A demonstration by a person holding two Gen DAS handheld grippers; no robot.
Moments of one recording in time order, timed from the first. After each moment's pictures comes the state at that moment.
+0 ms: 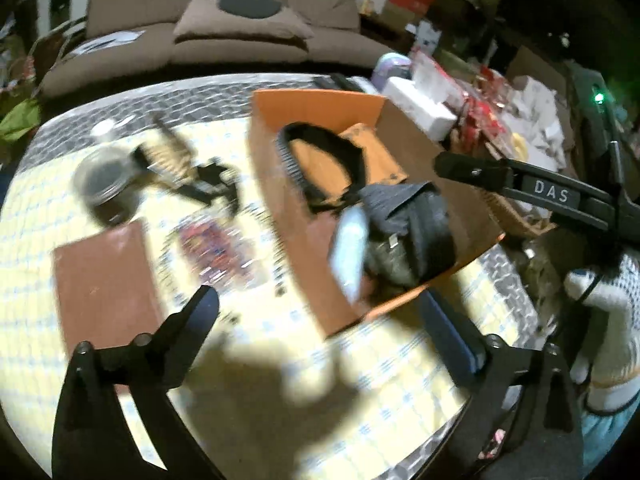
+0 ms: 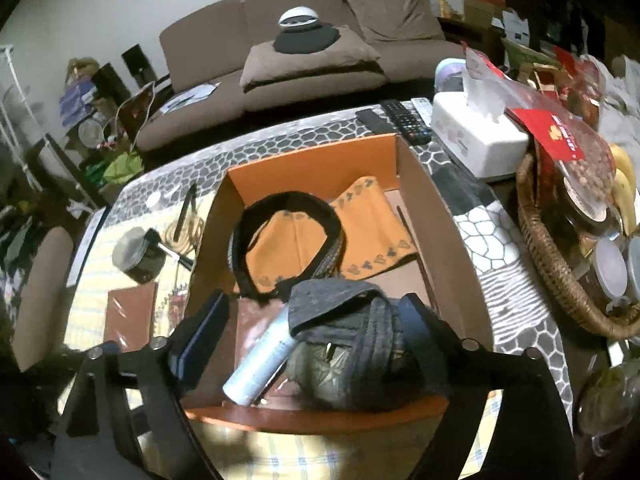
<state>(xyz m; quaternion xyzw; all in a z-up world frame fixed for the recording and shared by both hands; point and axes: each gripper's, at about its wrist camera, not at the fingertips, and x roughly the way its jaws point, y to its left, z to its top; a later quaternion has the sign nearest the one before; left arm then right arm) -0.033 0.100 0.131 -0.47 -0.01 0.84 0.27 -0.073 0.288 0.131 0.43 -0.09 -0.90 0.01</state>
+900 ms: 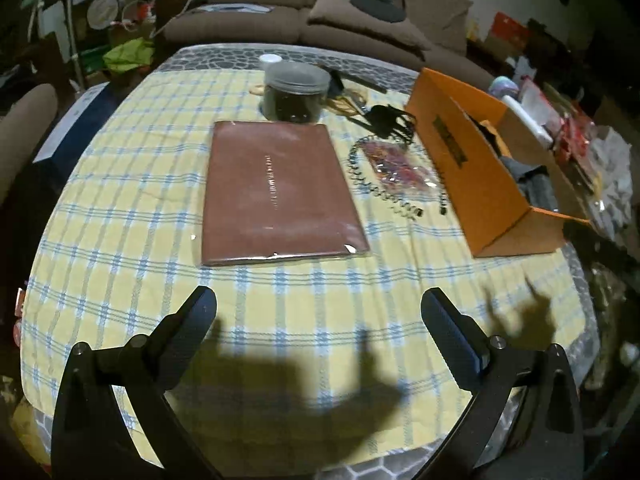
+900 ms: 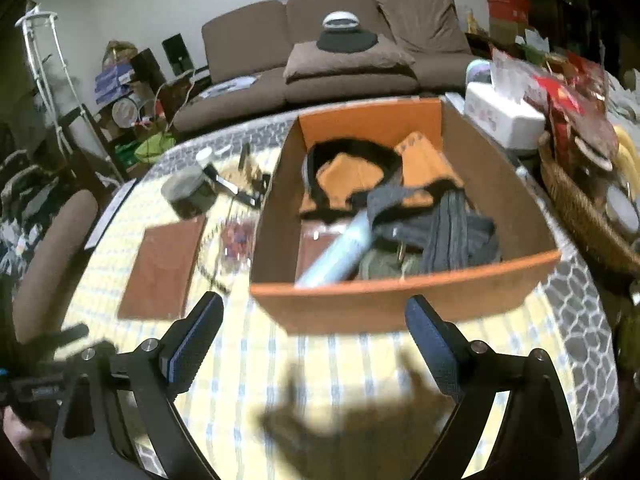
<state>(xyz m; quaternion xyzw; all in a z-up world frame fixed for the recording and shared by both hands) 0.031 -0.036 0.069 -0.47 -0.06 0.87 0.10 0.024 0.215 0.082 0.41 -0.07 -0.91 0.05</state>
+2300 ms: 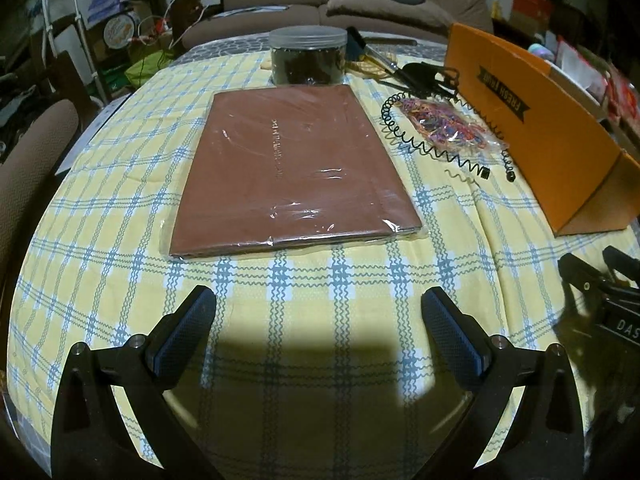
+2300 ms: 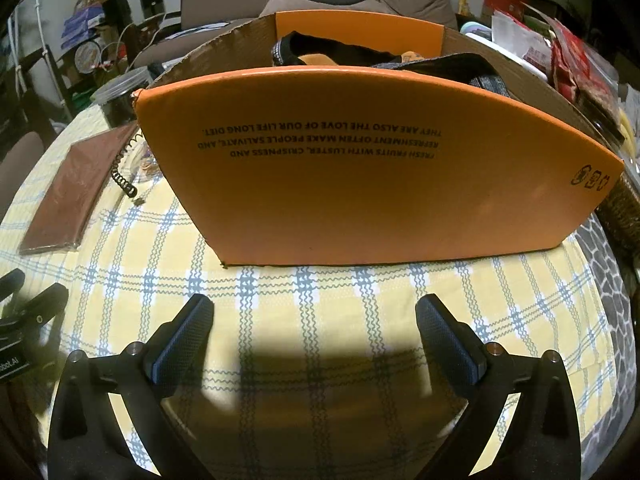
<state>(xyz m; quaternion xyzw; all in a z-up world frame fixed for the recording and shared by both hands) 0.012 -0.006 0.002 -0.46 0.01 0.89 0.03 0.004 0.192 -0.020 0.45 0.00 -0.89 -0.02</state>
